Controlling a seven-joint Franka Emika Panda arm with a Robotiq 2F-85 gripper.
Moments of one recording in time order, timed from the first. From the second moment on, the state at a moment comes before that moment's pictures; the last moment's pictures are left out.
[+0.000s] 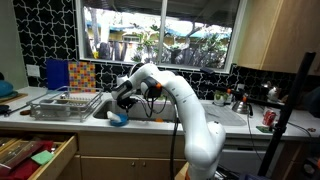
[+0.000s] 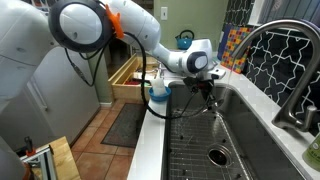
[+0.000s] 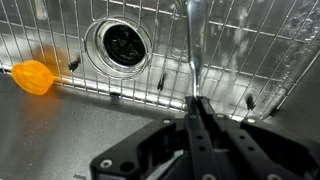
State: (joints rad) arm 0.02 0.72 -0.26 -1.41 -0.11 2.29 0.54
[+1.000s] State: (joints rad) arm 0.02 0.72 -0.26 -1.41 -0.11 2.27 0.54
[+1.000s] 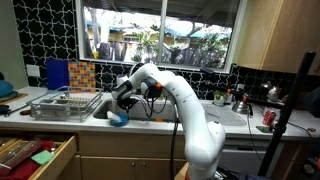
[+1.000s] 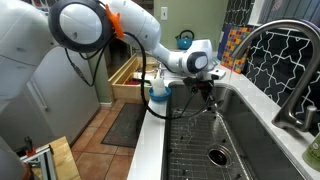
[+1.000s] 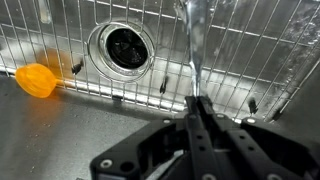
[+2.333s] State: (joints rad) arm 0.02 0.72 -0.26 -1.41 -0.11 2.27 0.54
